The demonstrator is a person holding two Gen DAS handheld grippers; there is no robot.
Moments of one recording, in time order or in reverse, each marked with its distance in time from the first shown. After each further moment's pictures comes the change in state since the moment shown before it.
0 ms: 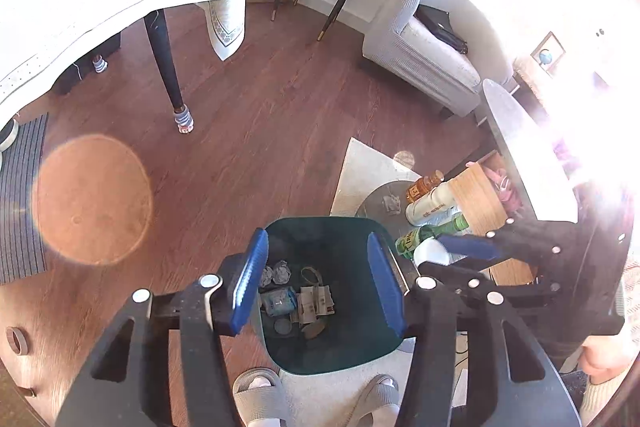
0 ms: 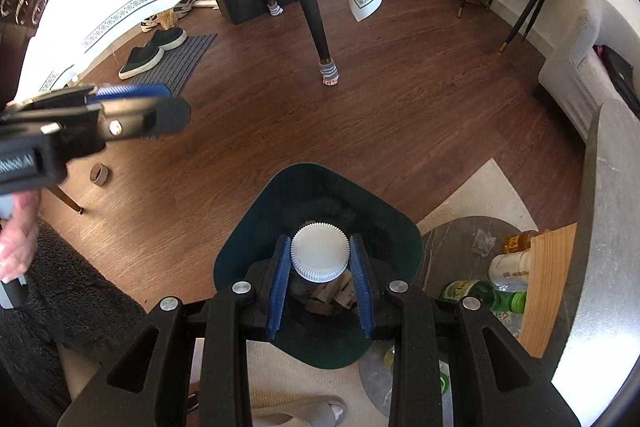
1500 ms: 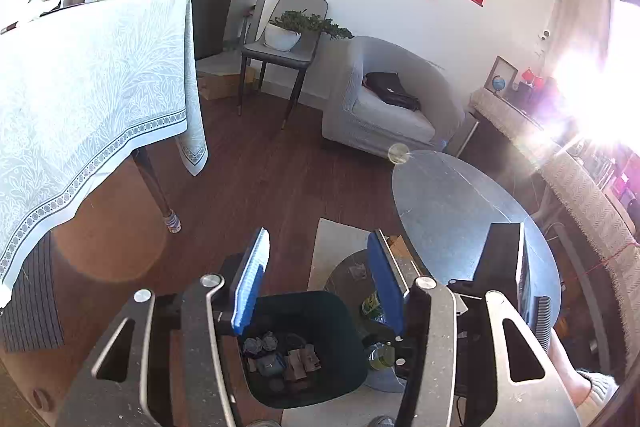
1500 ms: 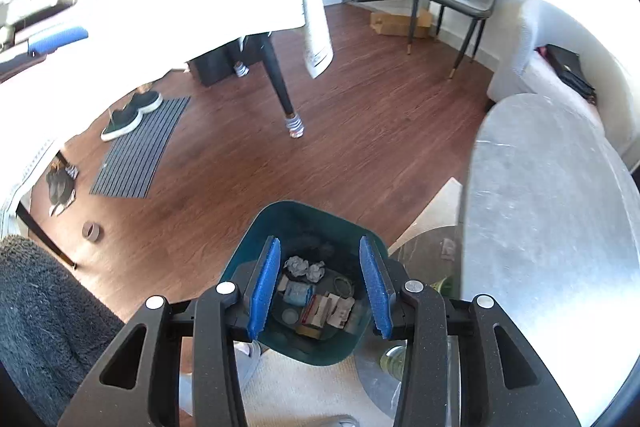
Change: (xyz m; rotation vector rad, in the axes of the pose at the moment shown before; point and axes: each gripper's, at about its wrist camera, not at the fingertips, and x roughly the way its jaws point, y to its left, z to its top) left arm -0.111 -0.080 0.024 0.178 -0.283 -0.033; right arm -0.085 -0.007 -0.036 0.158 -0.247 -0.104
